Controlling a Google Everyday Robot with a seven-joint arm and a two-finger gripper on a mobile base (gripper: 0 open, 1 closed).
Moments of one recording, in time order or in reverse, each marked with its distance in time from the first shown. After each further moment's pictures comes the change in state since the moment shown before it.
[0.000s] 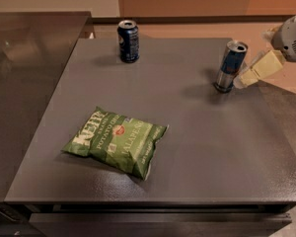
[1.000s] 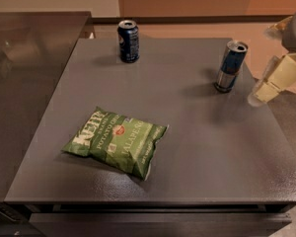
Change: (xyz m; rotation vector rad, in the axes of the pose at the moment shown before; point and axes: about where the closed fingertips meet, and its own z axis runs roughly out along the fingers) arm -0.009 0.073 -0.057 -0.055 0.182 -0.184
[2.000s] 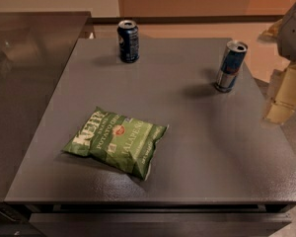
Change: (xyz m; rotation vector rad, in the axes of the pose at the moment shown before) arm -0.010 0.059 -0.026 -0.057 0.231 -0.165
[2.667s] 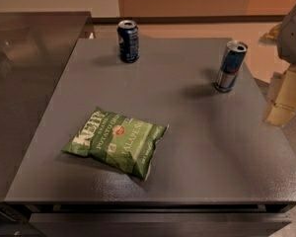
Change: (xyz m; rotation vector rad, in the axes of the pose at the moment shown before) arm 0.003 0.002 0.002 0.000 0.019 0.007
